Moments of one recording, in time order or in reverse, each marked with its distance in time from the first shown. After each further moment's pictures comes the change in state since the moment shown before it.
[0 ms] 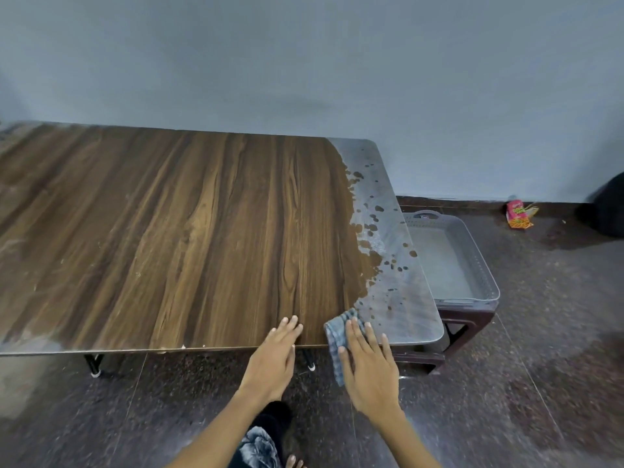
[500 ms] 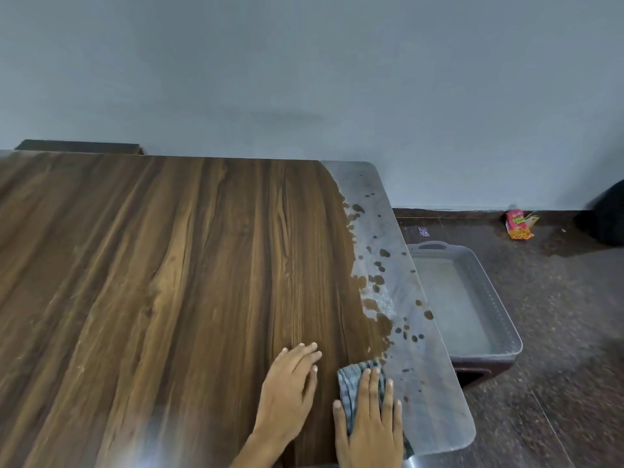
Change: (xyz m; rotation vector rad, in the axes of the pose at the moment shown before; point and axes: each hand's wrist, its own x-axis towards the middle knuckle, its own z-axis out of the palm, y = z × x) left_hand 0.125 -0.002 0.000 -0.024 0.214 0.081; right_hand 0.092 -0.020 0.022 0.108 0.129 0.310
